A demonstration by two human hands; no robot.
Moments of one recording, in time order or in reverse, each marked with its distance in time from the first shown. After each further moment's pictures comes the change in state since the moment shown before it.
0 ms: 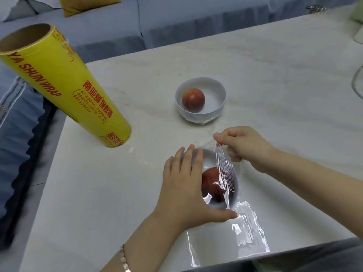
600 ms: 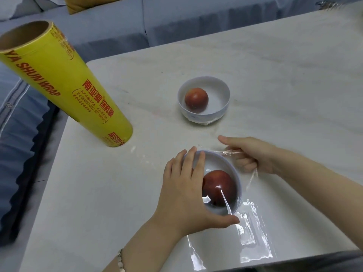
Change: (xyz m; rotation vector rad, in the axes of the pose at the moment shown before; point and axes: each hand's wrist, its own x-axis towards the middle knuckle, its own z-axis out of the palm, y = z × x) left_hand -0.001 0.002 0.005 0.032 0.113 0.022; right_hand 0.019 0.015 -0.018 0.120 -0.251 0.403
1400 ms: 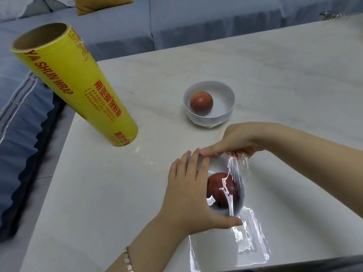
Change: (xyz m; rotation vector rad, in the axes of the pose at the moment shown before) left_hand 0.001 -0.001 -0.002 -0.010 -0.017 0.016; right_hand -0.013 -0.058 0.033 -0.830 0.002 0.059
